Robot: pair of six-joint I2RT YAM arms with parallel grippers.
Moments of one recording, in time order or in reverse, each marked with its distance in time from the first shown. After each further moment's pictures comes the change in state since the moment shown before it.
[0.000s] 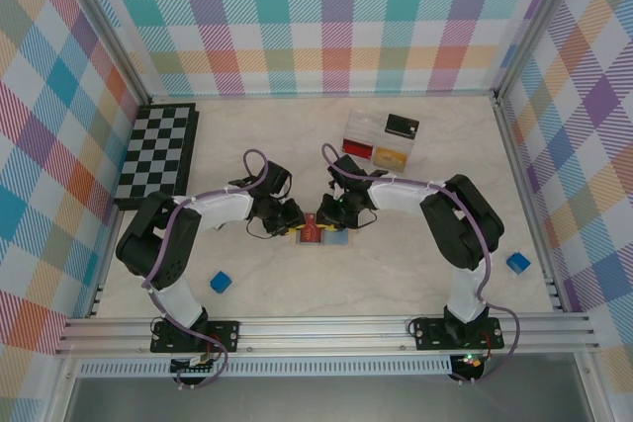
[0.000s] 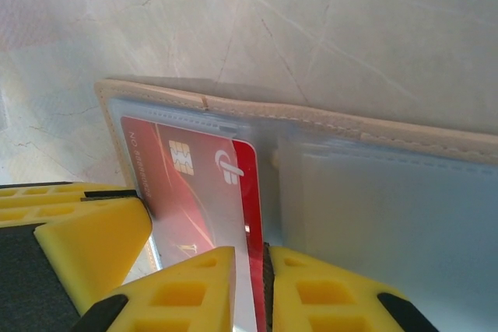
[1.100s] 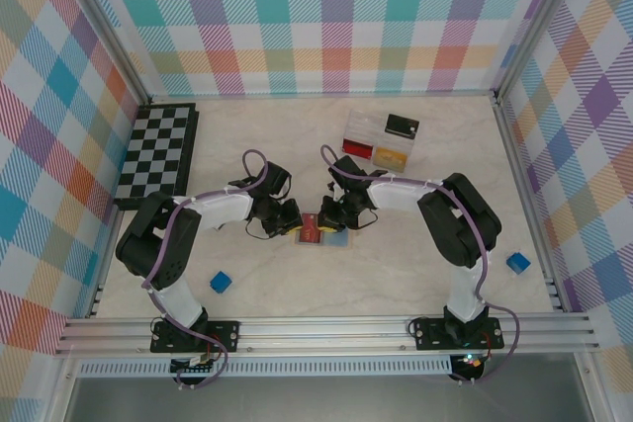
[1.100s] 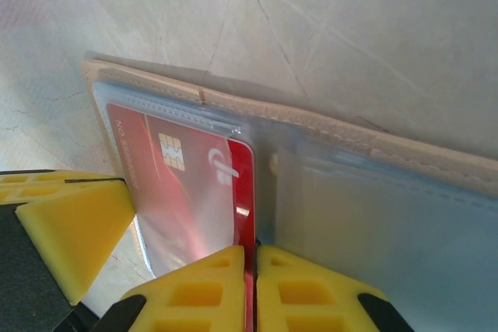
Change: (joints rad) left arm 0.000 0.000 -0.006 -0.003 -0.015 0.001; right arm -0.006 0.020 0.003 -0.005 -0.041 -0.043
